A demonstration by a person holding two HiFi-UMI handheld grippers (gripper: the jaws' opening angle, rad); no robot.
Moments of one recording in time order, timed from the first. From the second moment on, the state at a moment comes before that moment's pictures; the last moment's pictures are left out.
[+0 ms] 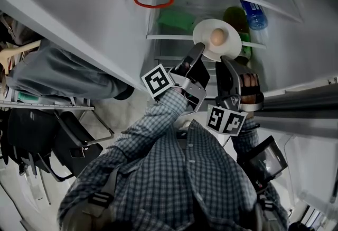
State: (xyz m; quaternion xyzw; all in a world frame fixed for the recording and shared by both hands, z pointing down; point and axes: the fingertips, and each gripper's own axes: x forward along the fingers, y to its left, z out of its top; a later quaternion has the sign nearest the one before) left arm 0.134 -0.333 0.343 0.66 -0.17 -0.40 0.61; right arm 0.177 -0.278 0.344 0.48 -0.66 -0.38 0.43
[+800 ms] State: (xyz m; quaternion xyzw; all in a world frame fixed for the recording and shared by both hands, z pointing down) left arm 0.127 -0.335 0.347 0.65 -0.17 -0.42 0.61; right arm 0.259 -0.300 0.327 0.54 -0.74 0.34 -0.22
